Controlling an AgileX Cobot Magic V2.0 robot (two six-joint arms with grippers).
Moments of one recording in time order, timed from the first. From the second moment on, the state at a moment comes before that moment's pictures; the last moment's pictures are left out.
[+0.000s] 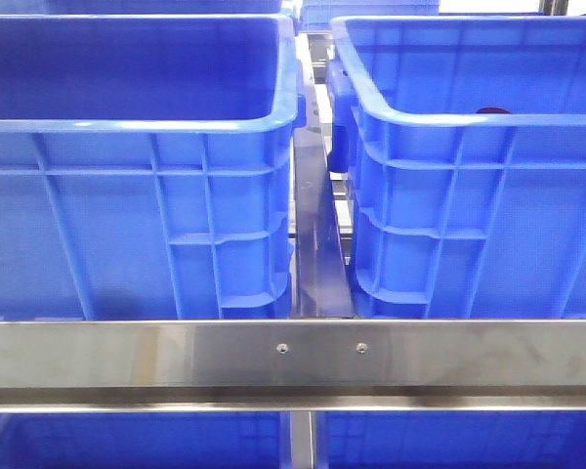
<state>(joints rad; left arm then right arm) -0.23 0.56 -0.75 -0.12 0.64 0.09 0.07 1.41 -1.04 1.82 -0.02 -1.91</state>
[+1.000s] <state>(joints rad) -0.23 0.56 -0.75 -0.12 0.64 0.09 0.15 0.41 -0.44 1.84 -0.15 -1.89</state>
